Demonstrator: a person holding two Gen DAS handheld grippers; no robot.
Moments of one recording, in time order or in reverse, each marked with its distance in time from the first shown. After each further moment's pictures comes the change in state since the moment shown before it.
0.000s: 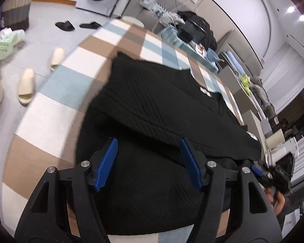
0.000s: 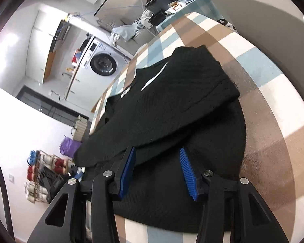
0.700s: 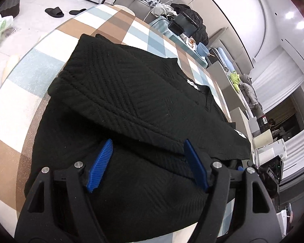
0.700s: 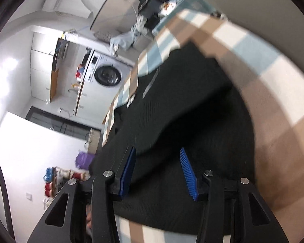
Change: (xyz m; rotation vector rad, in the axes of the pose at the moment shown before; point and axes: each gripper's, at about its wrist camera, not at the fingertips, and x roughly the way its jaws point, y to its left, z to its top) left arm 0.045 -0.013 0.004 -0.046 0.053 -0.103; right arm -0.002 0.001 -0.018 0.069 0.027 0.071
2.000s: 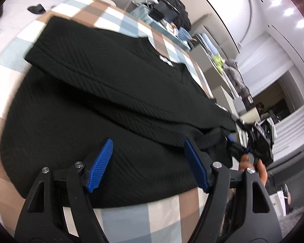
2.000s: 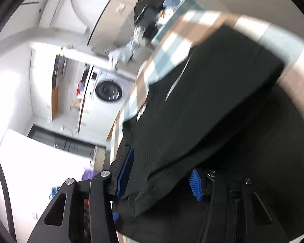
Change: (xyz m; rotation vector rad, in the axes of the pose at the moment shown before) left arm -0.015 -0.032 -0.044 0.076 0.103 -0.113; right arm 0.033 0.030 0.019 0.129 -0.209 0.029
